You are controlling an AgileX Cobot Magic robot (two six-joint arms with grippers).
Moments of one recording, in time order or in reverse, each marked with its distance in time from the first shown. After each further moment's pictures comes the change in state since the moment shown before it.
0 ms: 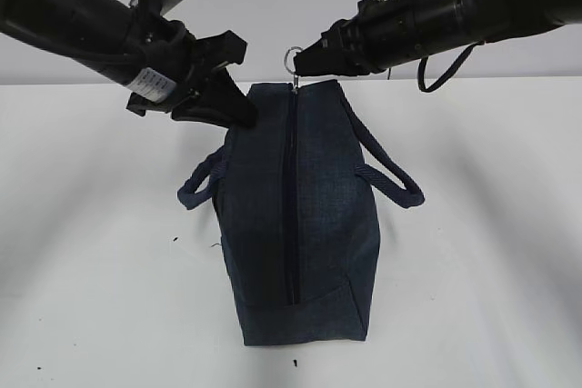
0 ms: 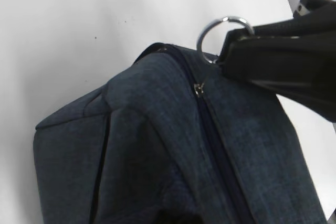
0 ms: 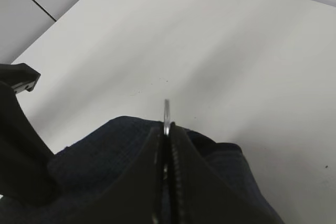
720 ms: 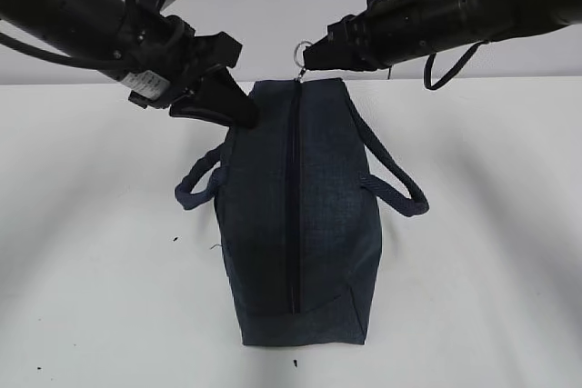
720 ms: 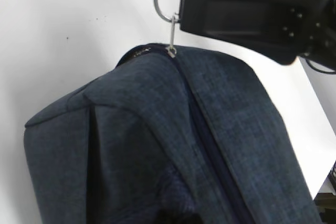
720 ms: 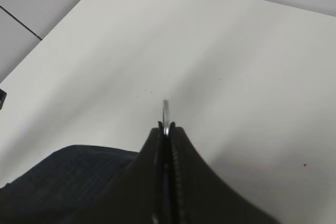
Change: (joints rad) left arm 0.000 -0.023 0.000 -0.014 0.064 0.110; right arm -0.021 0.004 0.000 0.024 -0.046 0.022
